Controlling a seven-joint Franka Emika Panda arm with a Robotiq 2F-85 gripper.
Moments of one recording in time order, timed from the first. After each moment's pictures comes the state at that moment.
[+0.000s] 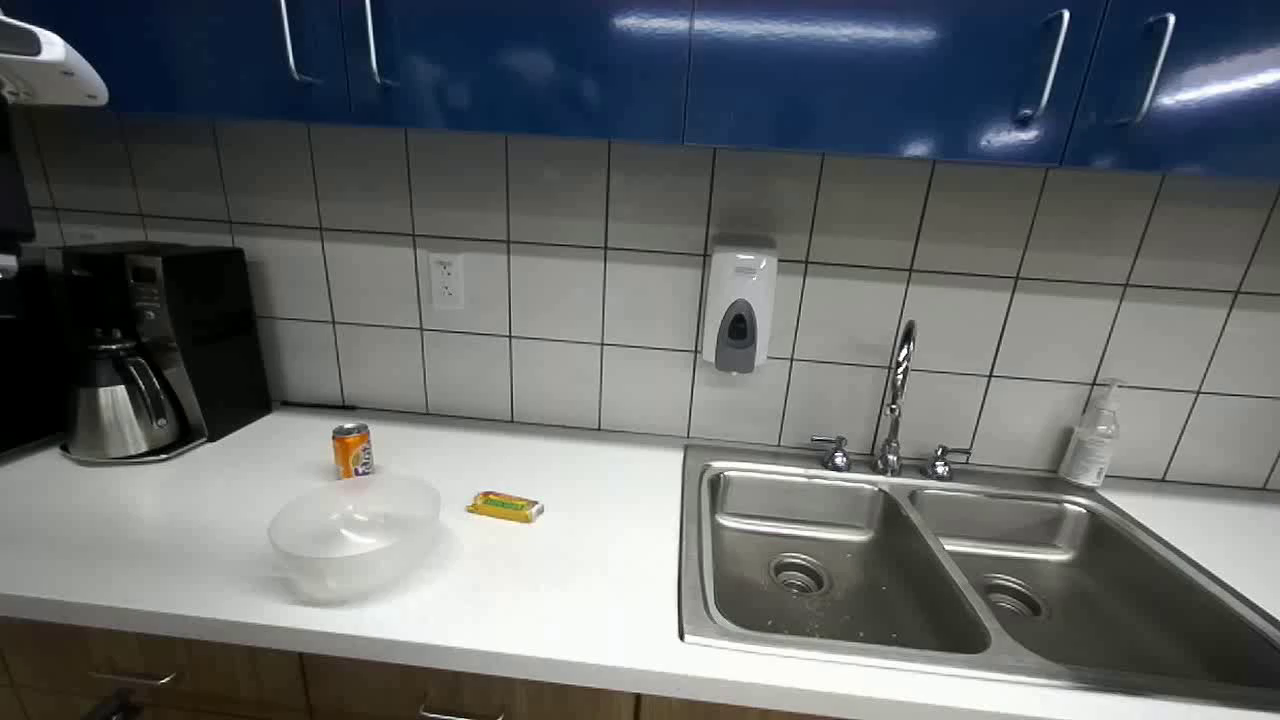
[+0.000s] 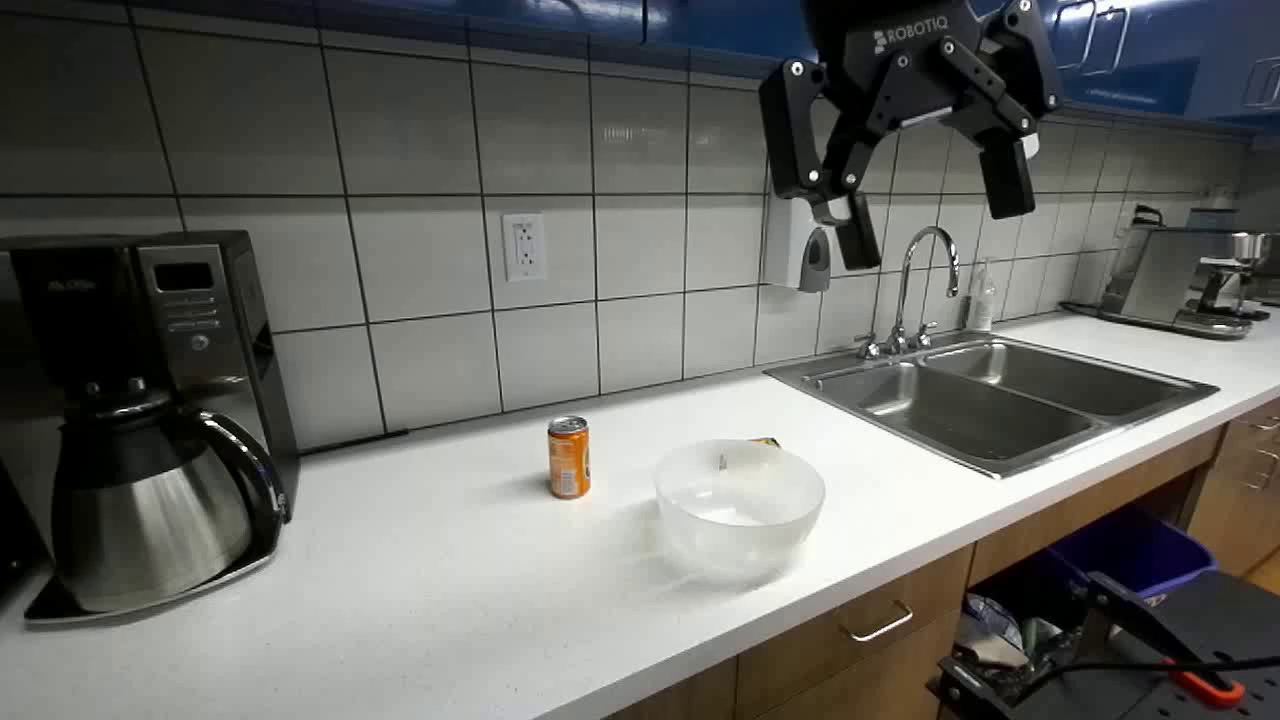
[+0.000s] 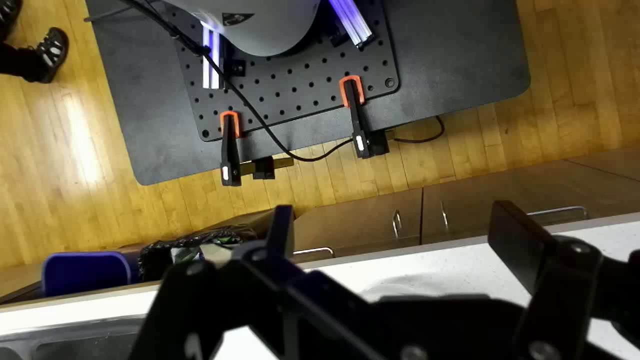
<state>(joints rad) 0.10 -0.65 0.39 -2.52 0.12 1.59 0.56</state>
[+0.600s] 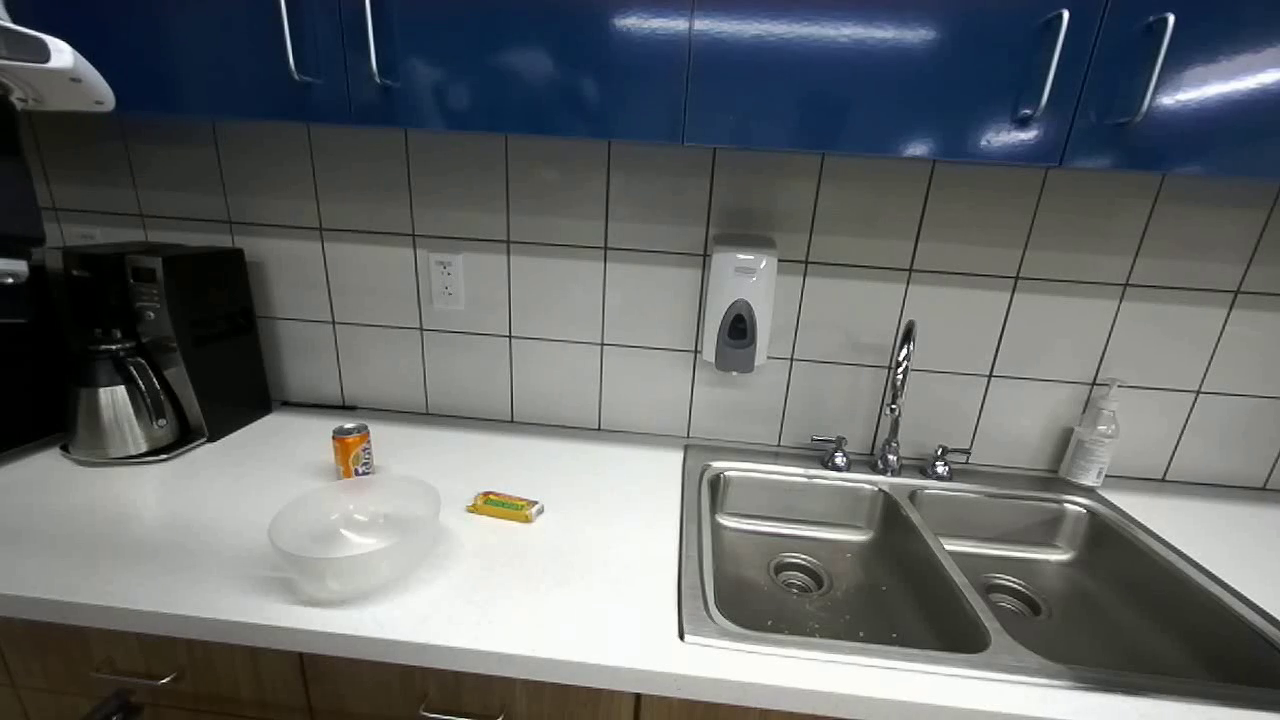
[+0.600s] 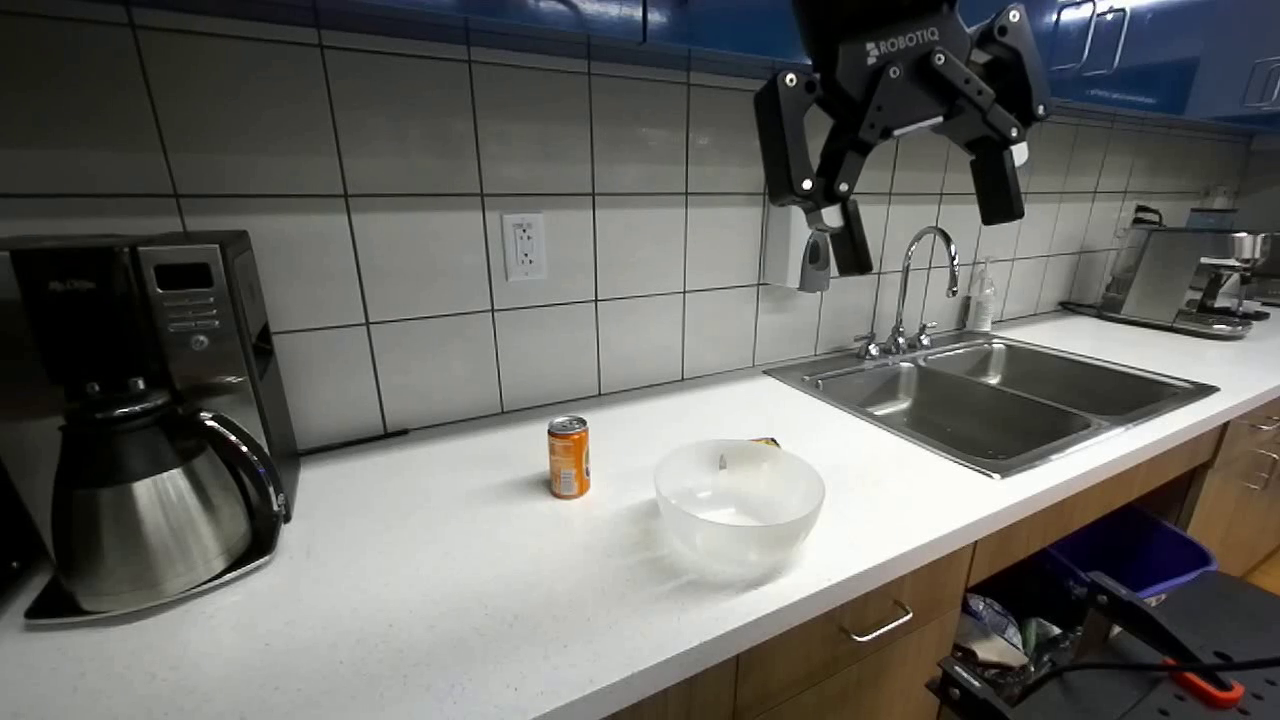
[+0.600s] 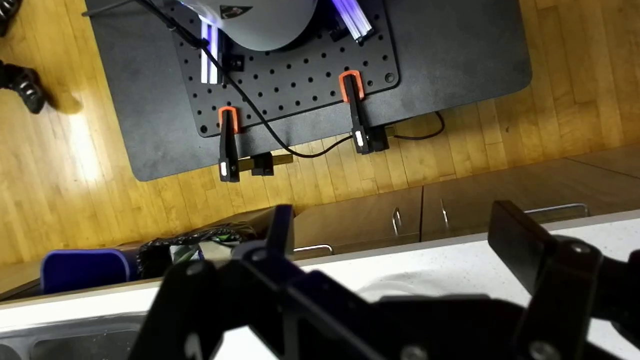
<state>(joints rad) 0.10 -0.63 0.39 -2.52 0.11 1.61 0.56</state>
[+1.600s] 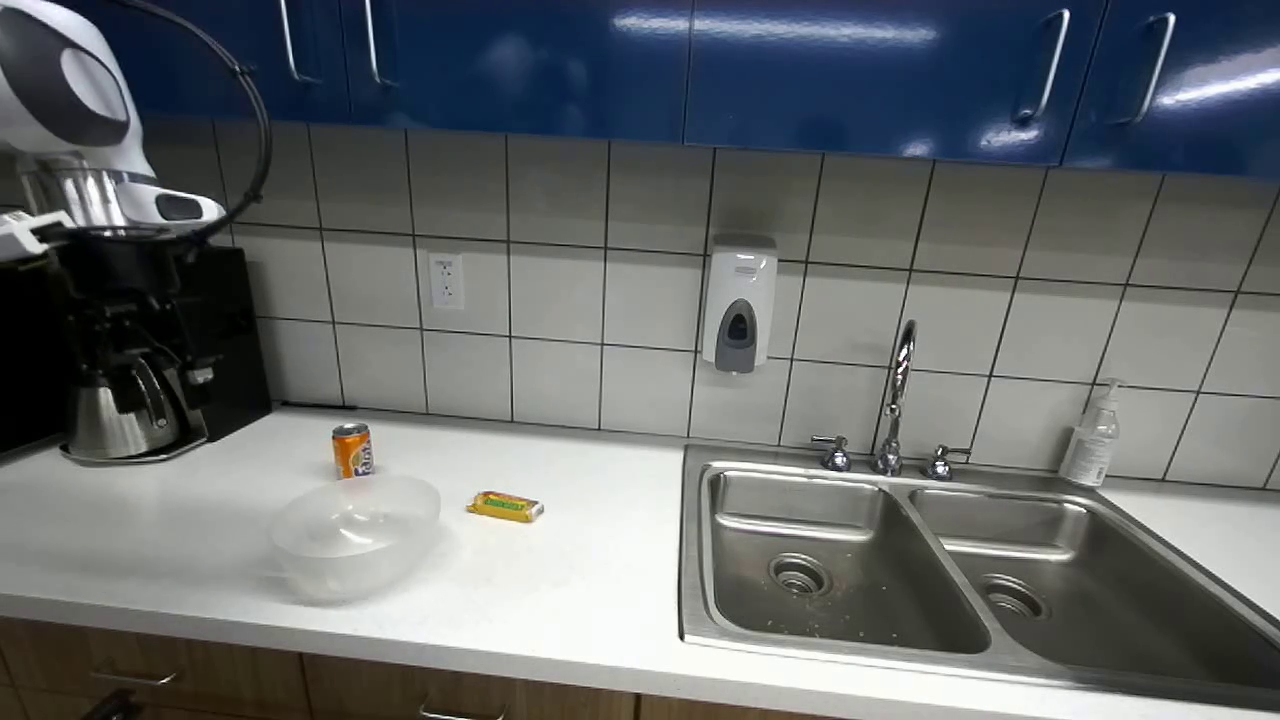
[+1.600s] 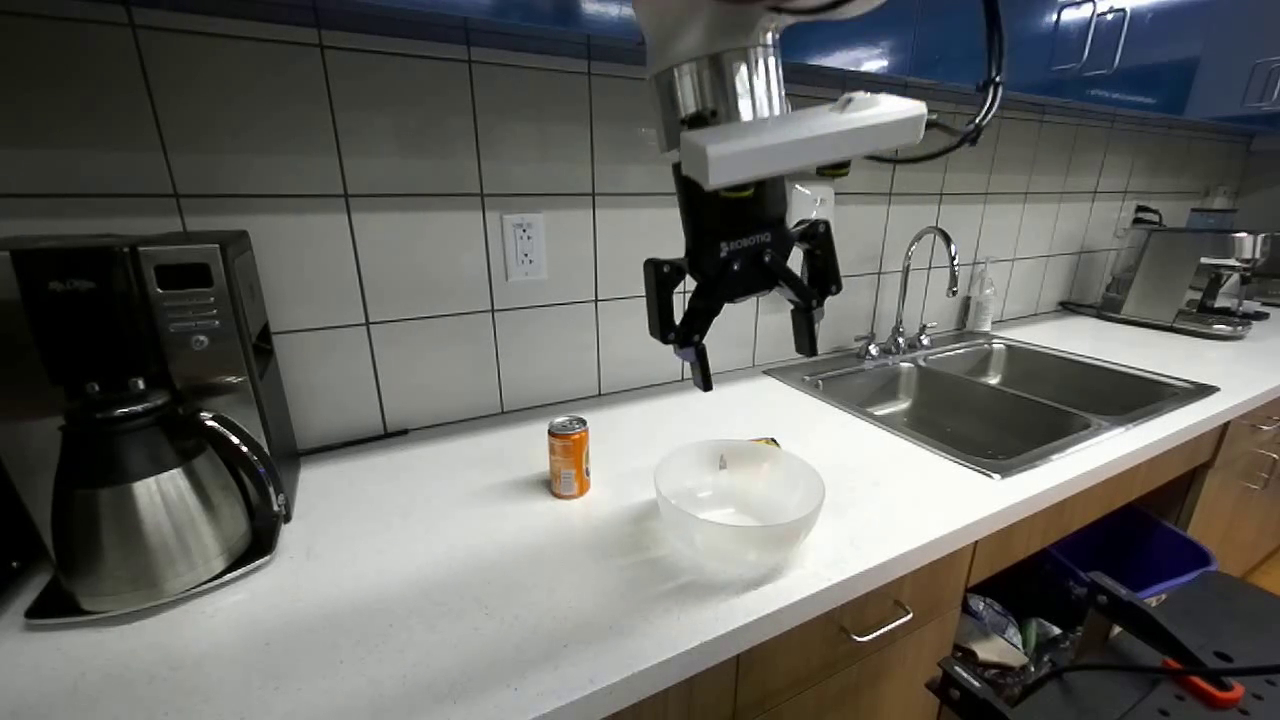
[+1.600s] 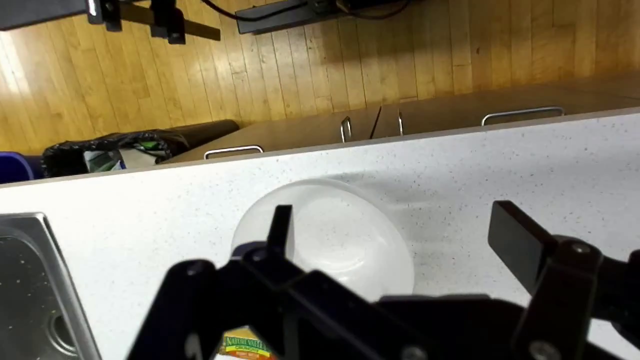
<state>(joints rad) 0.09 -0.24 0.35 -2.53 -0.07 2.16 0.56</state>
